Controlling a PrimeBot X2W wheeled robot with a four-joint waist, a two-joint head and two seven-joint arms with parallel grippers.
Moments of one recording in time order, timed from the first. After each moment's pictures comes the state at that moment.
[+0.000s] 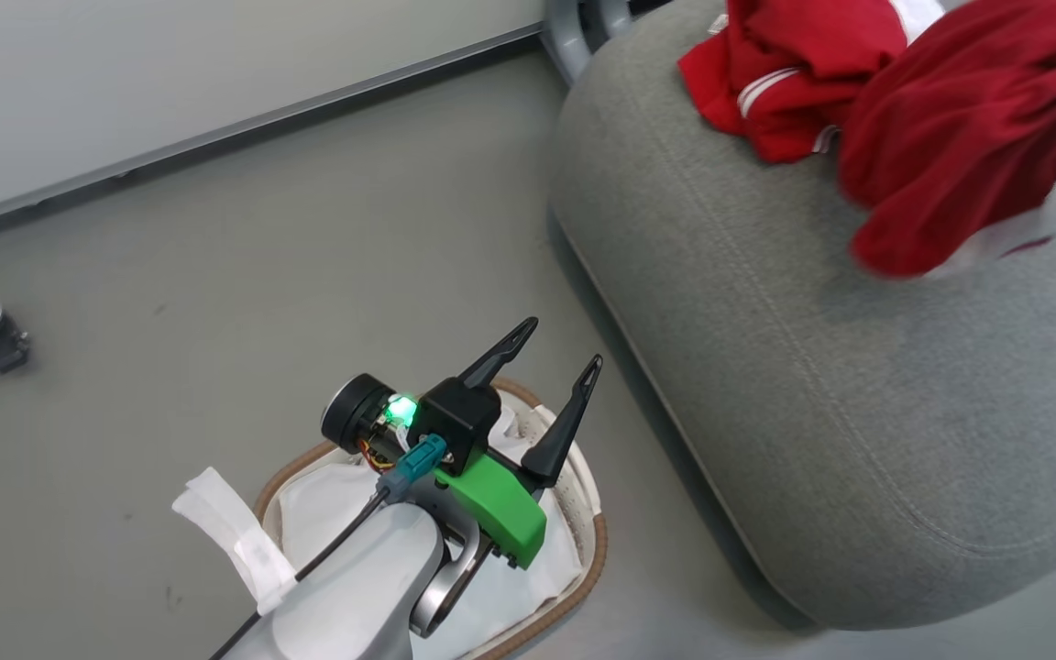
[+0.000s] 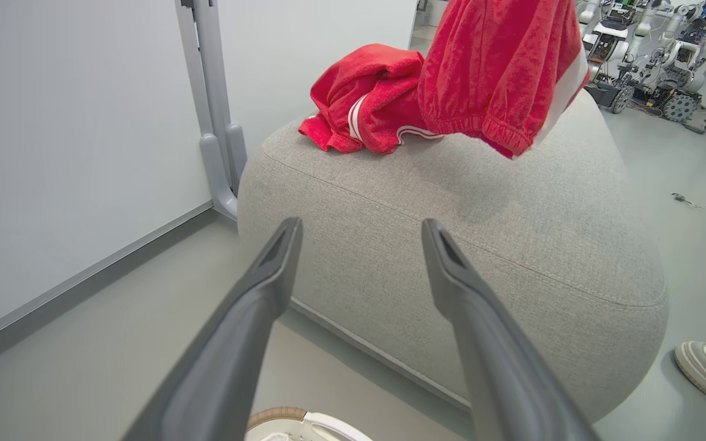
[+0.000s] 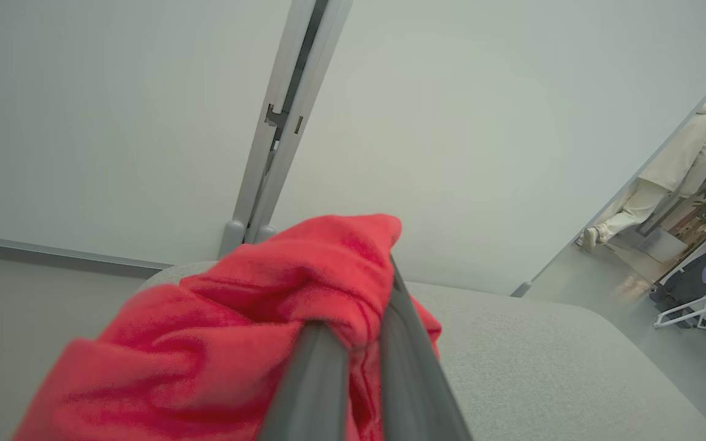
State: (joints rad) left arm -0.54 0.16 -0.87 0.41 -0.50 -0.02 -0.26; right arm -0.81 -0.53 0.24 0.54 0.25 0.13 -0.22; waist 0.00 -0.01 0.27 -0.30
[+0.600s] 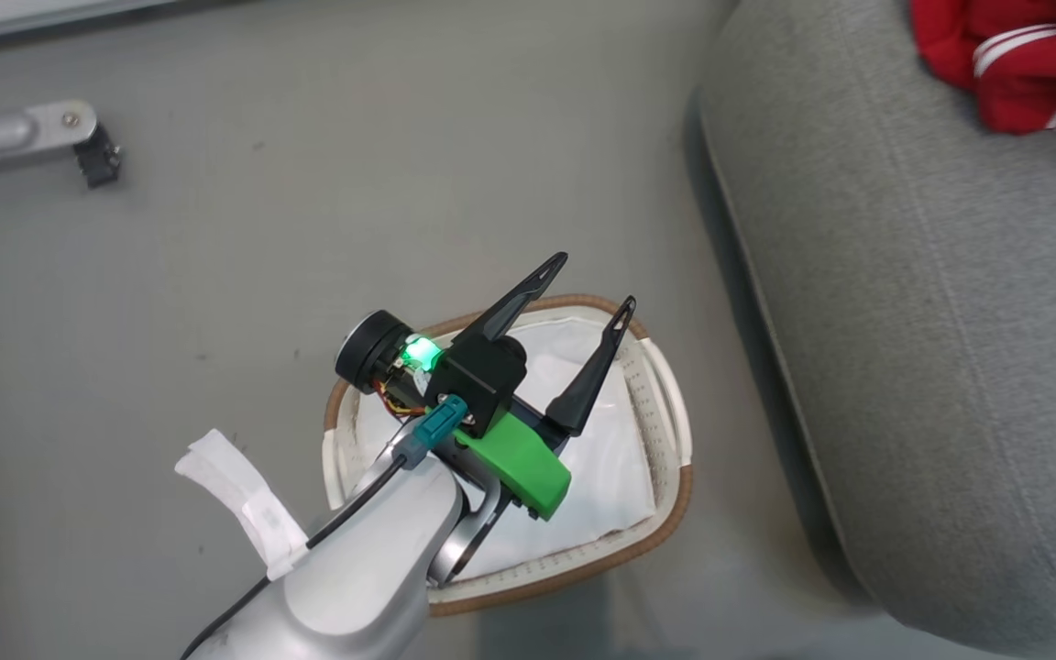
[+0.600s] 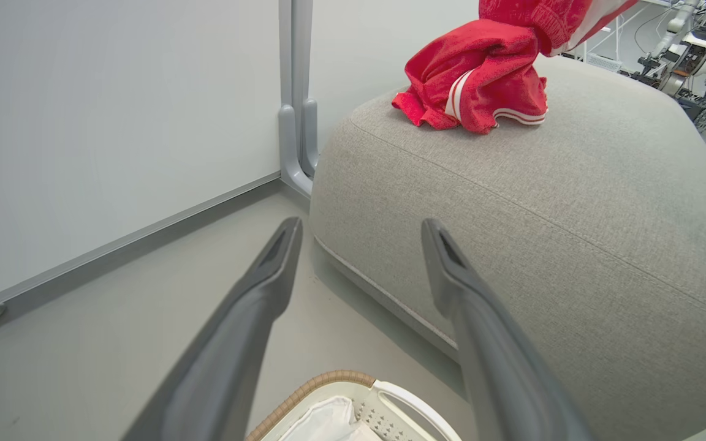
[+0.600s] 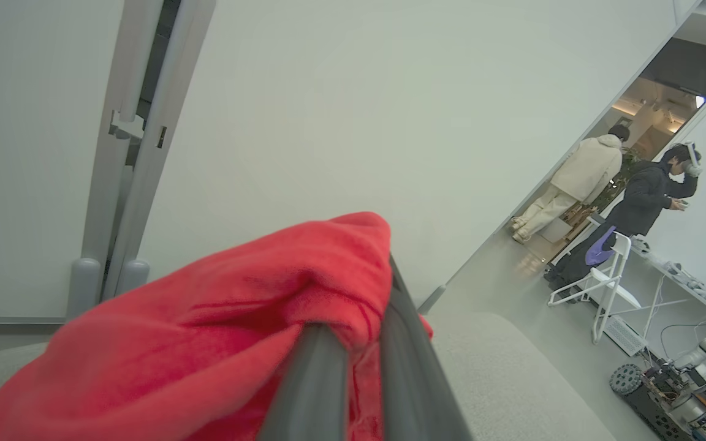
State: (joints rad) left arm -0.62 0.13 -0.85 0.37 -0.43 -0.03 -0.26; right arm -1.06 -0.76 -0.06 0.67 0.14 0.13 -0.09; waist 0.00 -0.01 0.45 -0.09
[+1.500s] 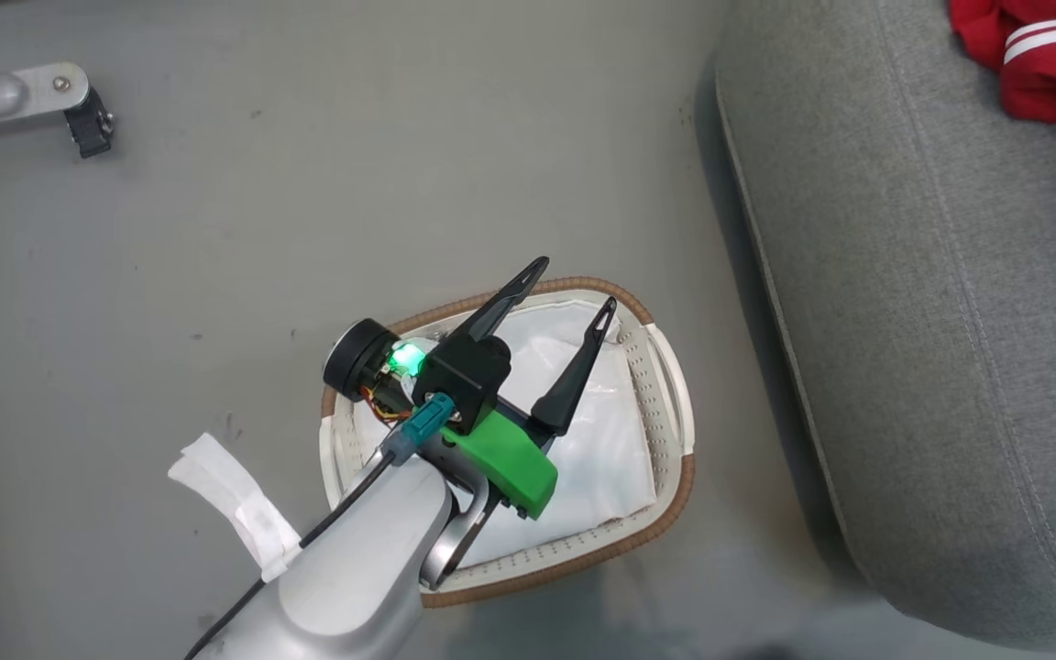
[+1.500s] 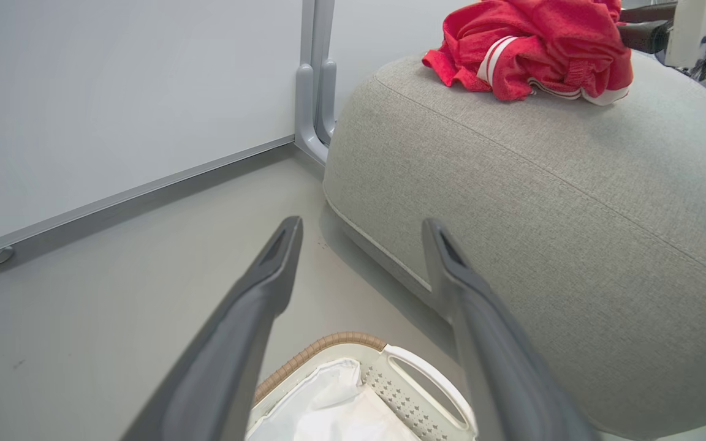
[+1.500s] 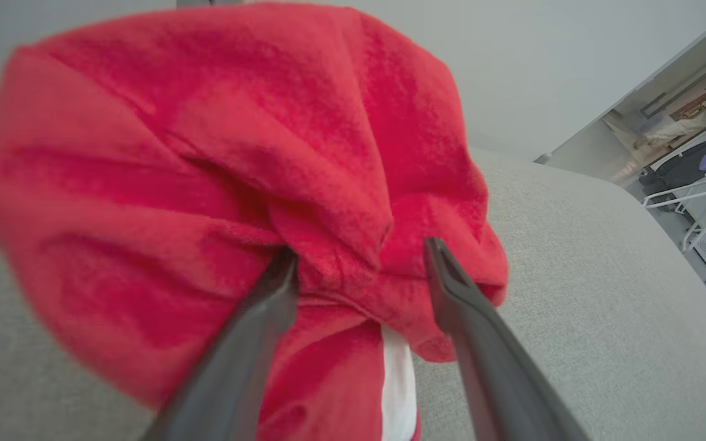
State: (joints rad) left arm -0.60 0.12 -0.81 0.40 -0.41 -0.04 -0.26; right arm -0.88 -0.56 -0.06 0.93 0.07 0.13 -0.23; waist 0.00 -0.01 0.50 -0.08
